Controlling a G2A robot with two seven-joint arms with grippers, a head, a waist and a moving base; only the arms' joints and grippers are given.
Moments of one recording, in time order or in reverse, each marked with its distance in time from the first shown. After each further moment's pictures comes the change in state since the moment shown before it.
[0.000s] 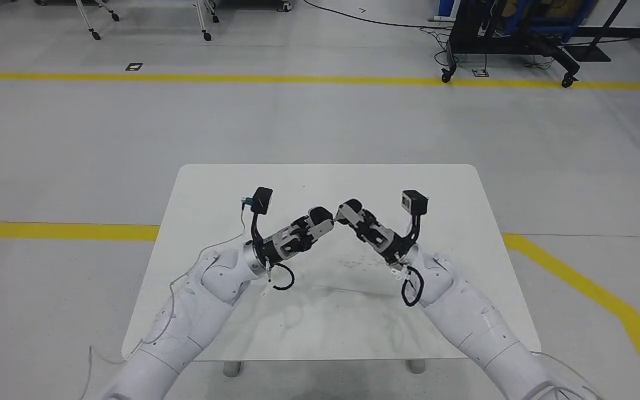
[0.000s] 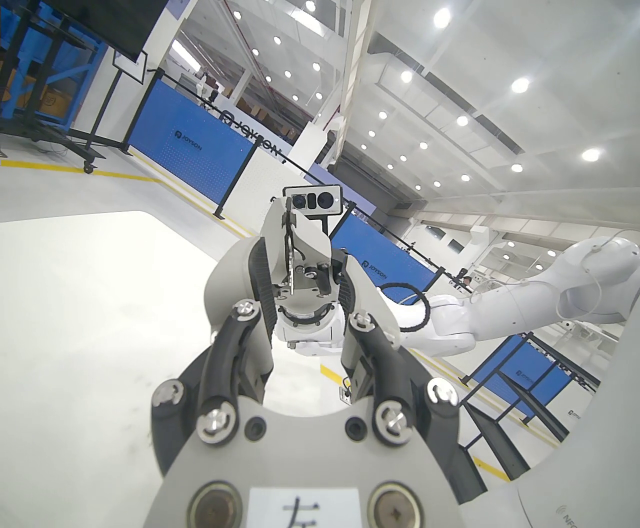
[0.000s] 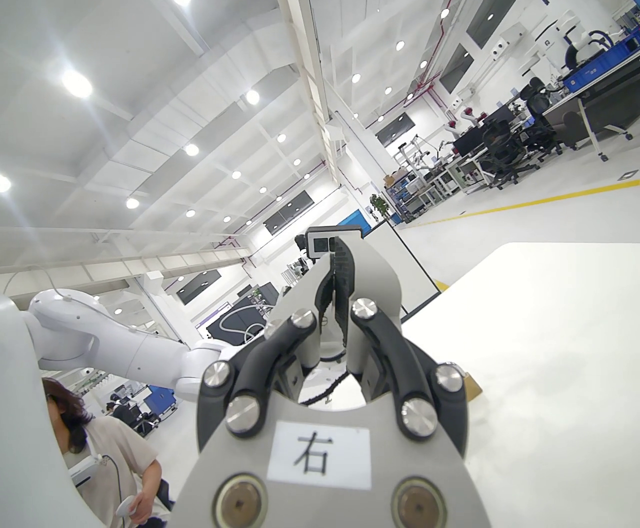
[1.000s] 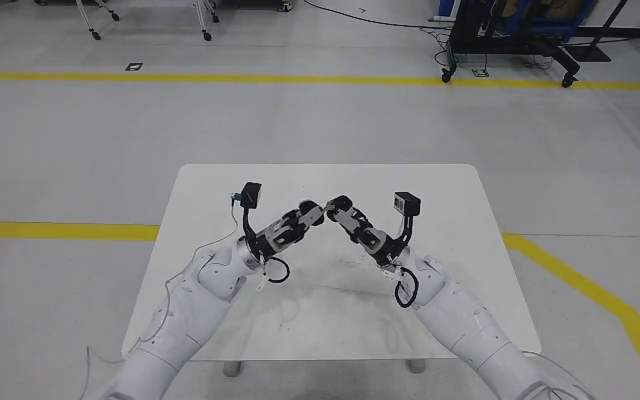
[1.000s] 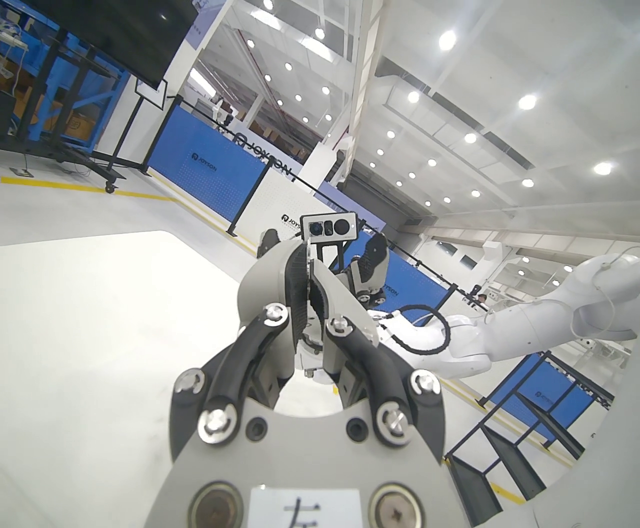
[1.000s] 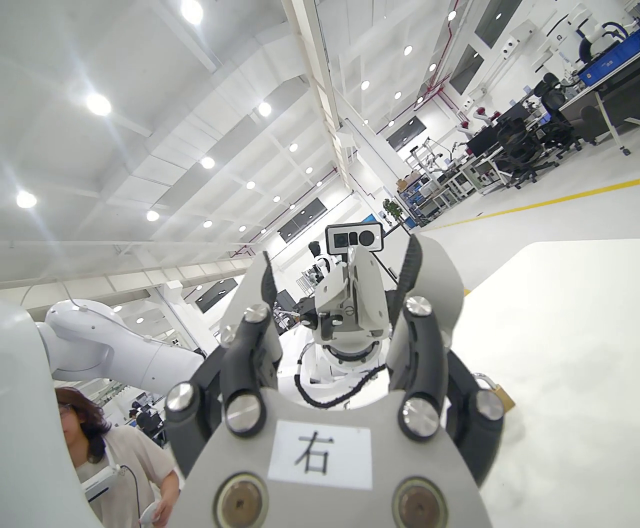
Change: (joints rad) left arm 0.000 -0.001 -0.044 0.019 -0.004 0.000 0.047; right arm 0.001 -0.026 -0.027 -0.006 0.060 0.000 0.012
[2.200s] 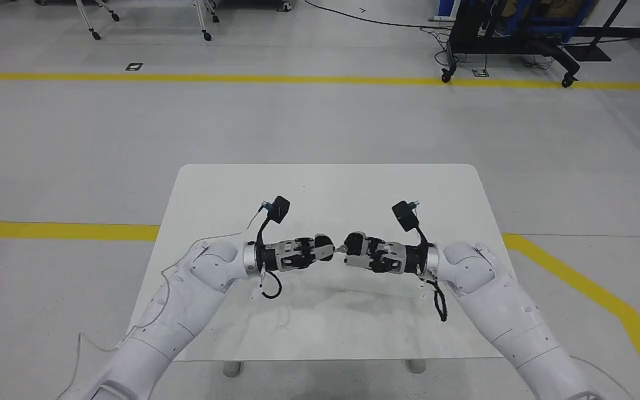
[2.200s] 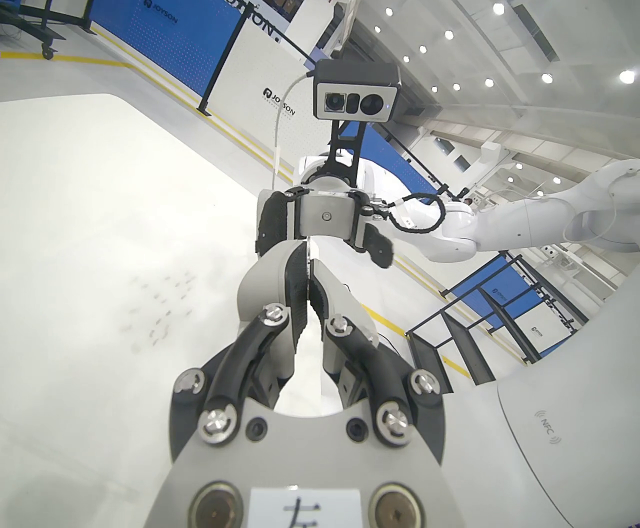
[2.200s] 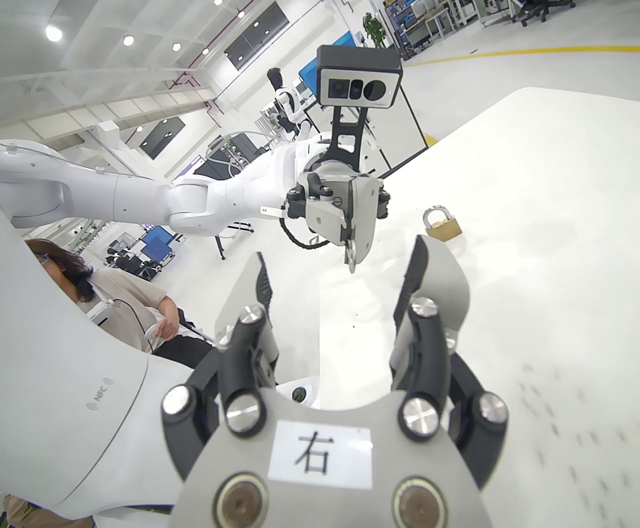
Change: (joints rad) left arm -0.078 0.039 0.087 0.045 -0.182 0.000 -0.519; right arm -0.049 0.157 0.184 -0.129 0.054 0.047 0.735
